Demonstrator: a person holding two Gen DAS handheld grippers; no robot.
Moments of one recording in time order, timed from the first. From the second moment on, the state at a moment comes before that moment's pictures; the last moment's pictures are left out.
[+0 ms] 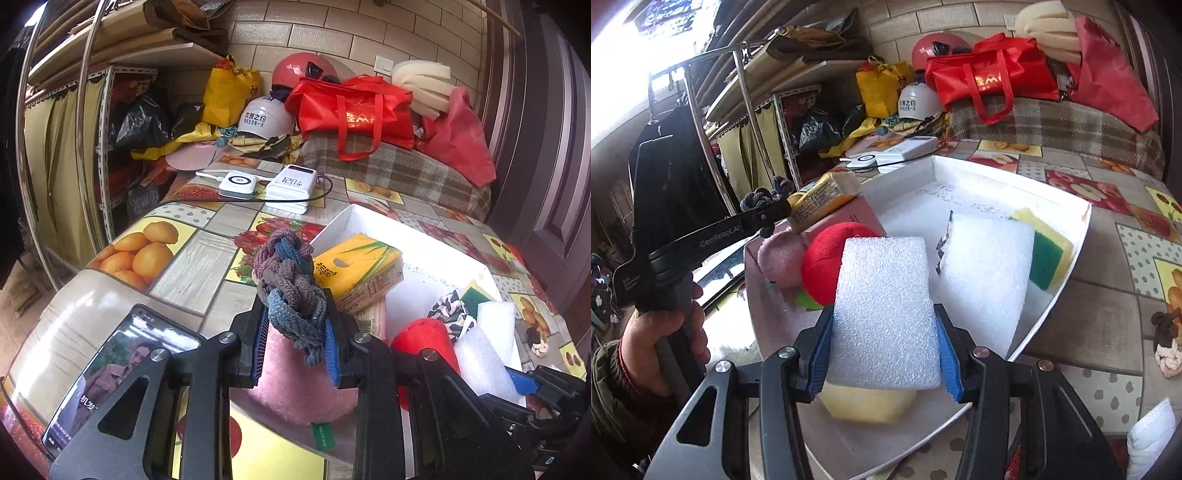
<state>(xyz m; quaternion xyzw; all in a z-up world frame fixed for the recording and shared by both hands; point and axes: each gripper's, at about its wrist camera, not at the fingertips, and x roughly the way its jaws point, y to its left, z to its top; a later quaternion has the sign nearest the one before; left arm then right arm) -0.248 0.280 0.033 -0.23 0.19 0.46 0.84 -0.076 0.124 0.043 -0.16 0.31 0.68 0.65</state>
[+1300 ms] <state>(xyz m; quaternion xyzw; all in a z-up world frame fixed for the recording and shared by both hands) -0.223 0.207 0.054 -0.17 0.10 0.43 0.88 -0.083 0.091 0.068 -0.11 0.21 0.64 0.74</state>
